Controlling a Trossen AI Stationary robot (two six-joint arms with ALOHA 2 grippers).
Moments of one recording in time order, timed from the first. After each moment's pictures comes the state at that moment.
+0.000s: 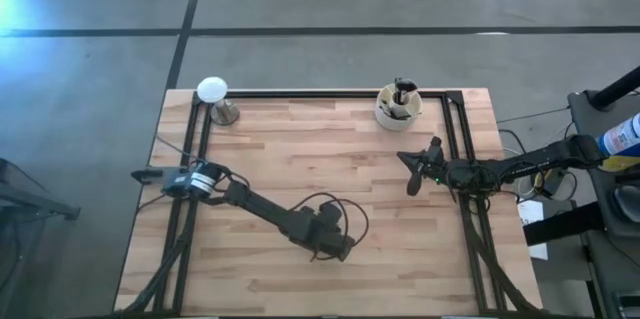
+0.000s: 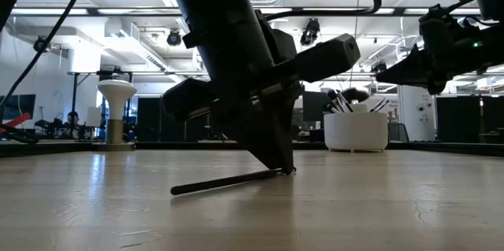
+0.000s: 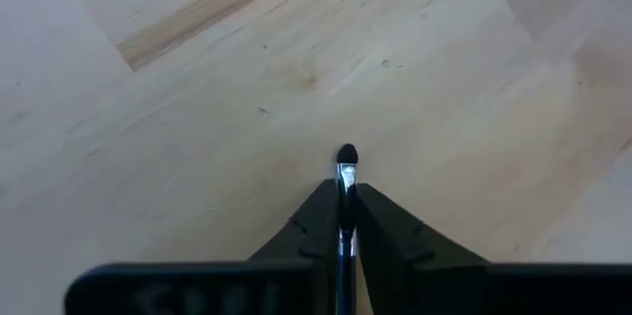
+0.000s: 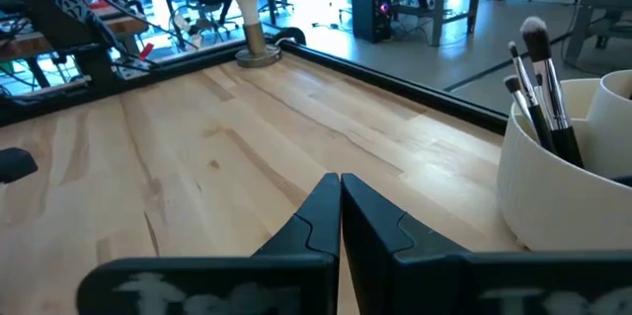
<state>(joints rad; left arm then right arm) -0.36 2.20 1.62 -0.64 -0.38 -1.30 0.16 0.58 0.01 0.36 0.68 0.29</state>
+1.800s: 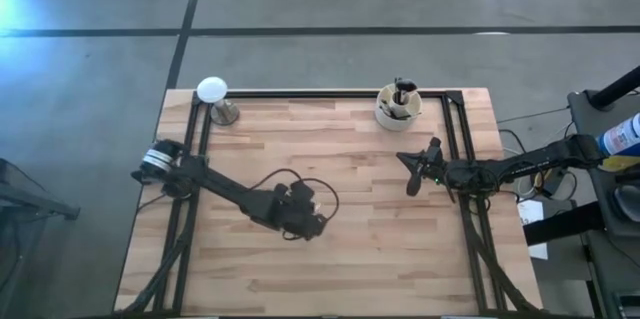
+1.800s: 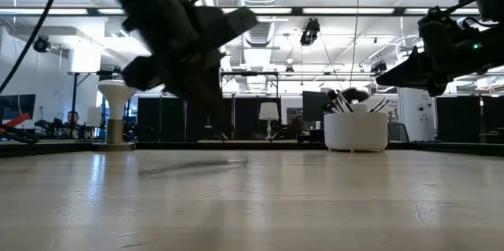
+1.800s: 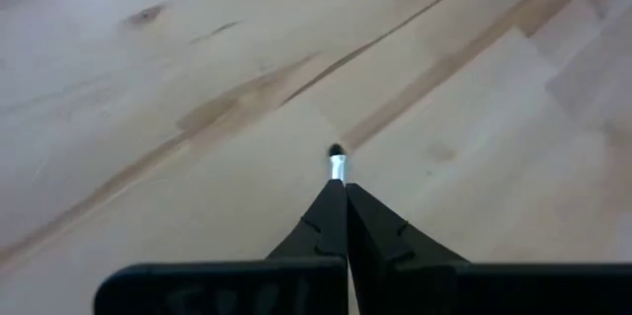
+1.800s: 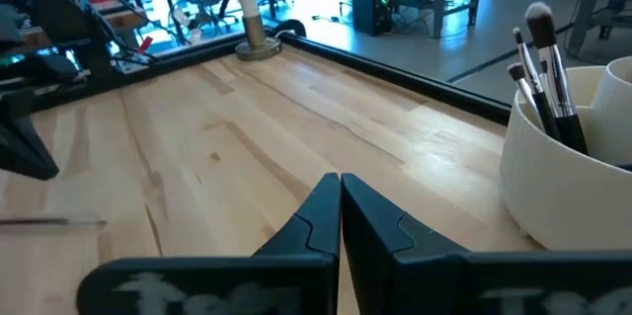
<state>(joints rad) -0.35 1.78 1.15 -0.43 -0.54 -1.19 0.15 0.60 0.01 0.35 0.68 0.31</state>
